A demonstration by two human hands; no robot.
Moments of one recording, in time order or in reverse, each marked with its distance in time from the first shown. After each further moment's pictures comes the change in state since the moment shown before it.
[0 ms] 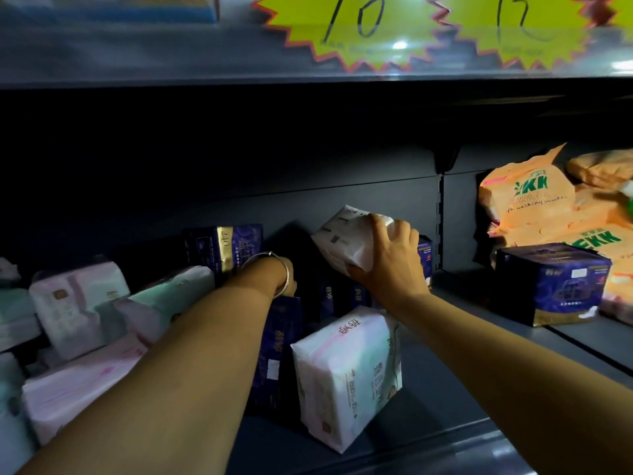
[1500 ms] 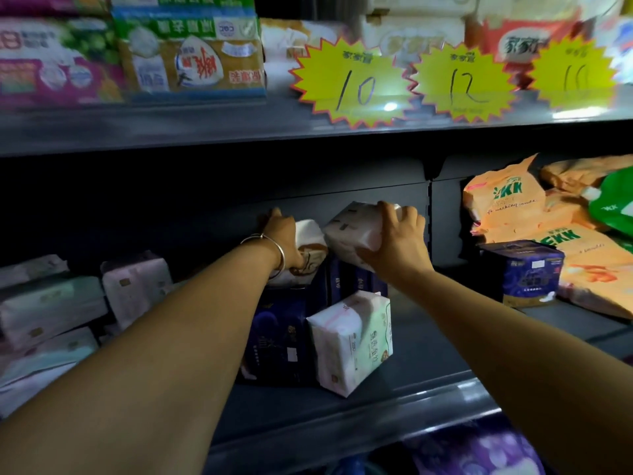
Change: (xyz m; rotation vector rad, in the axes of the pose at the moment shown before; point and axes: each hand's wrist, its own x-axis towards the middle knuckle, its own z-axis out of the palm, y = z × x) left_hand -0.057 -0.027 -0.024 -0.193 0.396 0.112; right_hand -0.027 -0.032 -0.067 0.060 0.003 0.066
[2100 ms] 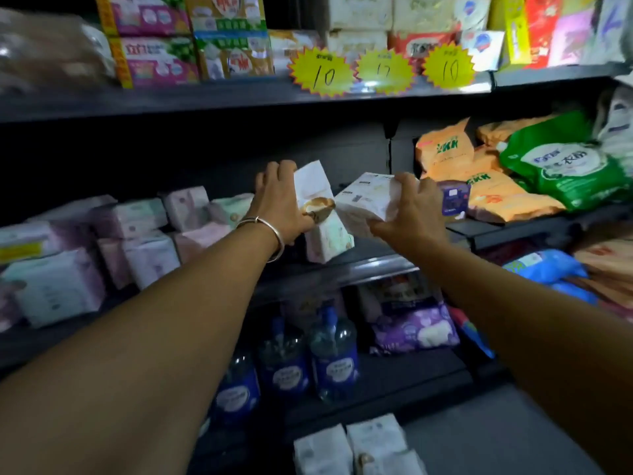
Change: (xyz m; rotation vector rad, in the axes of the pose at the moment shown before) left_hand -0.237 0.039 -0.050 -0.300 0.342 0.146; right_hand -0.202 -0.028 -0.134 -0.019 0.038 0.089
